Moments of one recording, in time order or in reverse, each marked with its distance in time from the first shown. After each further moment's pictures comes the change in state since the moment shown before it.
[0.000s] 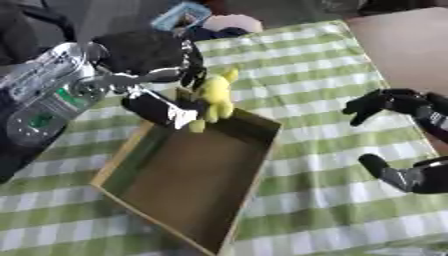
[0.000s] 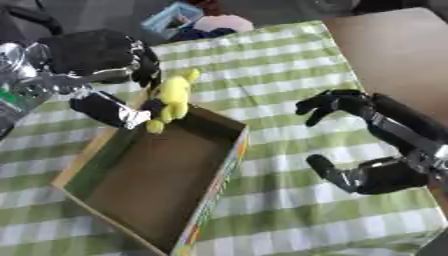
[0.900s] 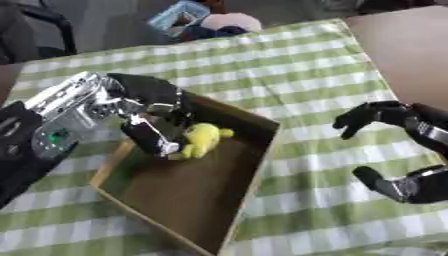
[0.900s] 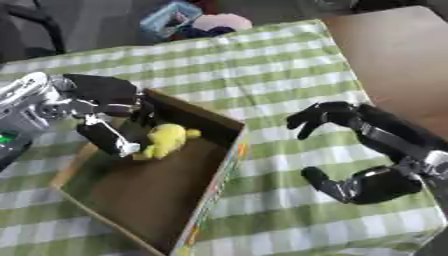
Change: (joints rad) left arm 0.038 -0.058 -0.024 0.176 -0.033 -0.018 -0.186; right arm -0.004 0.000 0.017 0.006 -0.021 0.000 0.038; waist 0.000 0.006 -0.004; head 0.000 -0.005
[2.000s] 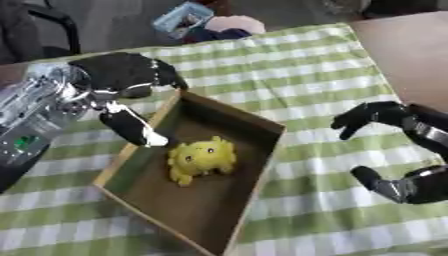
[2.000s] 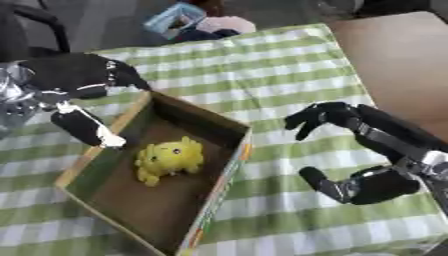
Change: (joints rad) left arm 0.145 0.066 0.192 -0.245 -0.031 0.136 0.195; right arm 0.000 0.001 -0.003 0.003 0.000 0.001 -0.008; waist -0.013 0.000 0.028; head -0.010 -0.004
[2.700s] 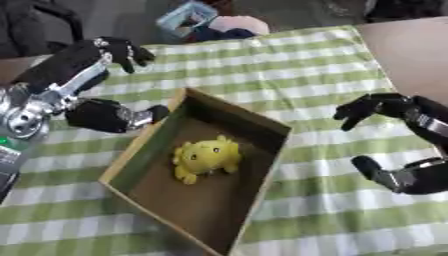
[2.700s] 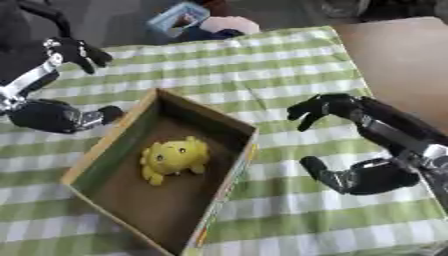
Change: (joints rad) left arm 0.239 -0.194 0.271 -0.094 0.173 0.128 0.210; right arm 0.001 0.000 -0.031 0.002 0.018 0.001 -0.036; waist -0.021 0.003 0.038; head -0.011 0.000
